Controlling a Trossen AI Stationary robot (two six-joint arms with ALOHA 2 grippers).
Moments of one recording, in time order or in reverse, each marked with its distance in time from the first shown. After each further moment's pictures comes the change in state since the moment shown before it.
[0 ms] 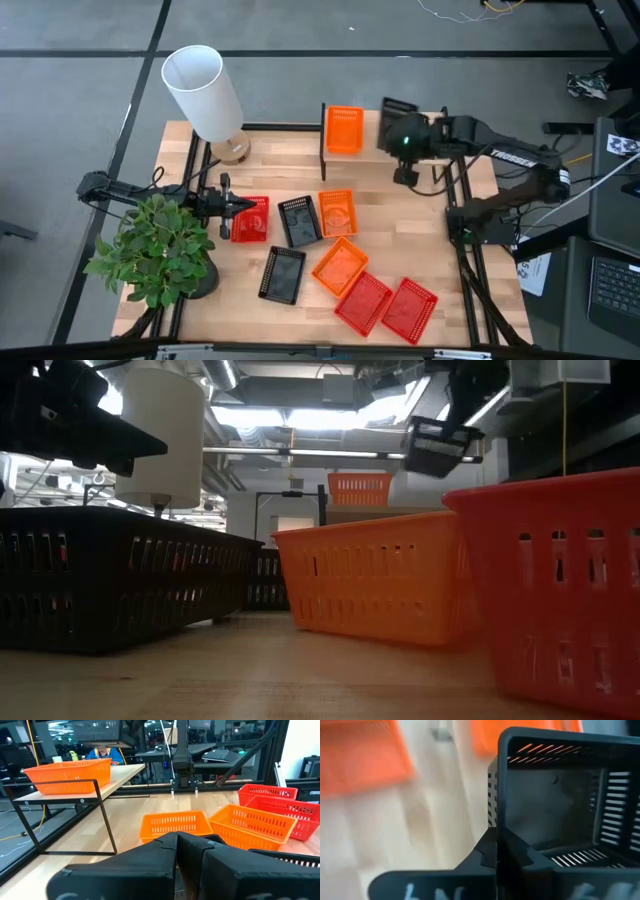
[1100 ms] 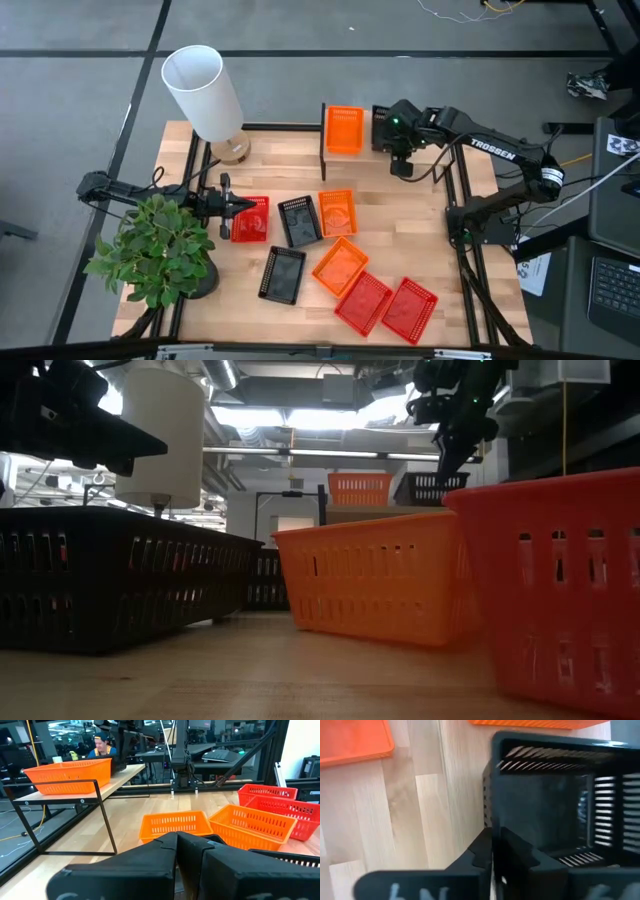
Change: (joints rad) left arm 0.000 0.000 0.000 0.000 0.000 0.001; right arm -0.218 0.075 -0.137 0.127 -0.161 -0.214
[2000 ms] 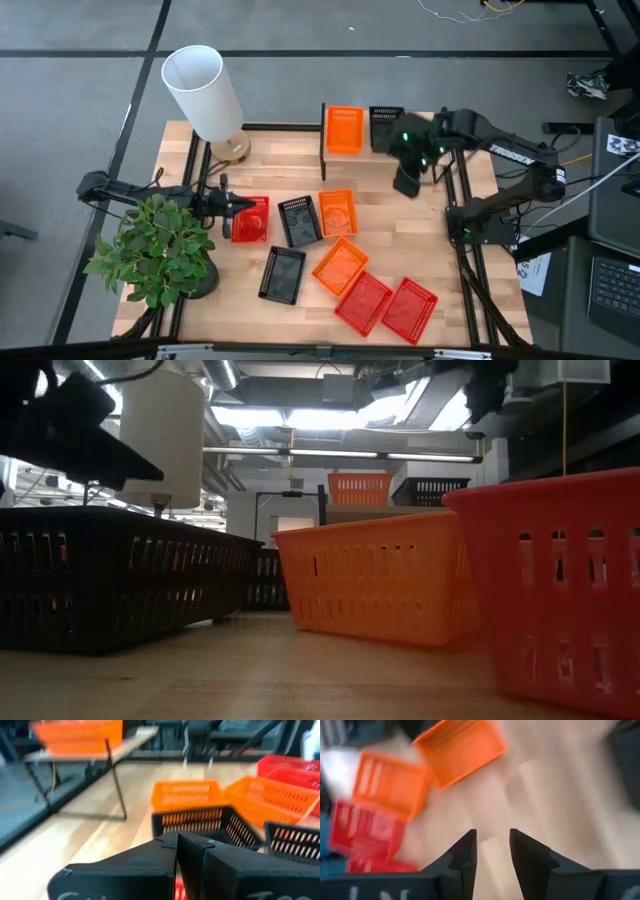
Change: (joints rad) left arm 0.000 0.000 0.050 -0.224 -0.070 -0.111; right arm 0.263 -0.035 0.231 -0.376 -0.256 0.628
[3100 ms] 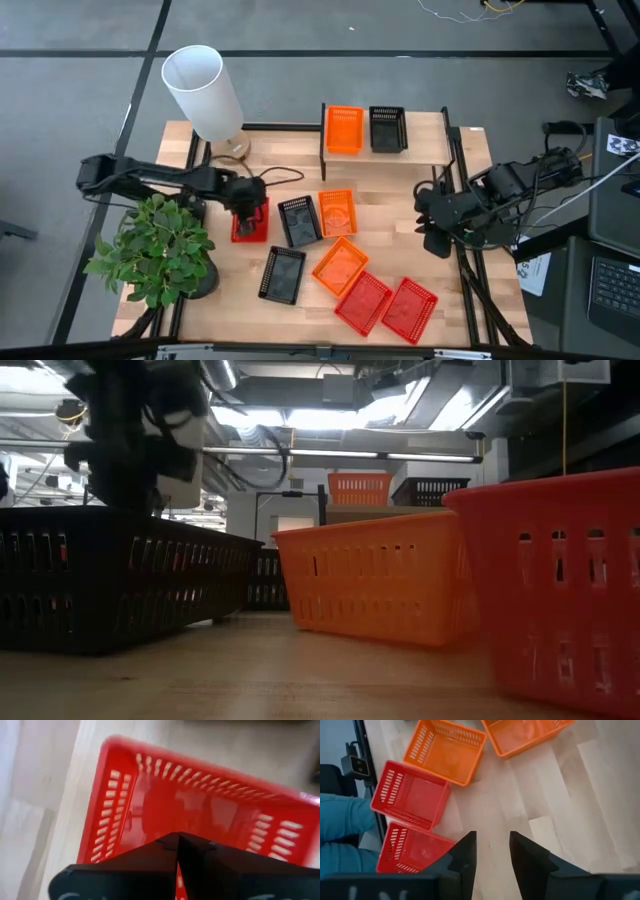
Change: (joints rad) left arm 0.293 1.089 0.633 -0.666 0.412 -0.231; right arm 0.687 -0.200 -0.161 0.071 0.279 0.559
